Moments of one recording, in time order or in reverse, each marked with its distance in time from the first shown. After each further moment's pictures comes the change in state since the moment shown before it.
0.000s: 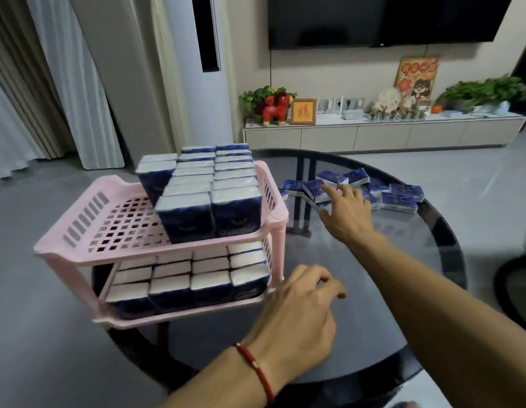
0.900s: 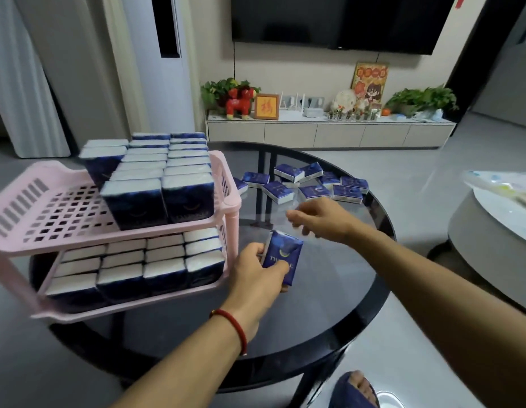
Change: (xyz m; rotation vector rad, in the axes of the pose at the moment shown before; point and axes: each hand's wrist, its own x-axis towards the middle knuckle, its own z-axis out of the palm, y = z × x) left_hand 0.031 0.016 0.016 -0.919 0.228 -0.843; right_hand -0.059 0.028 -0.071 0.485 -0.386 -0.107
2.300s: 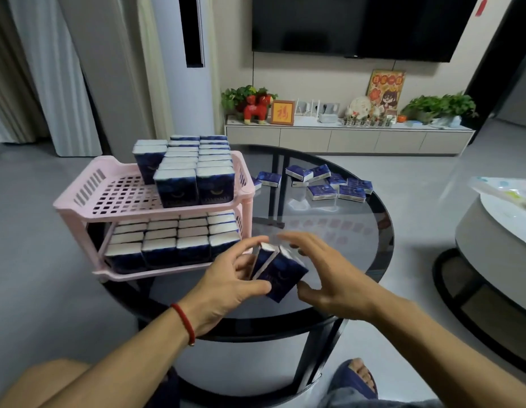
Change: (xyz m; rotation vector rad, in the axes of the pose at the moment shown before) left_hand -0.041 -0.022 -0.080 -0.006 -0.360 0.194; right_hand -0.144 -0.042 0.039 -0.078 -0.051 -0.437
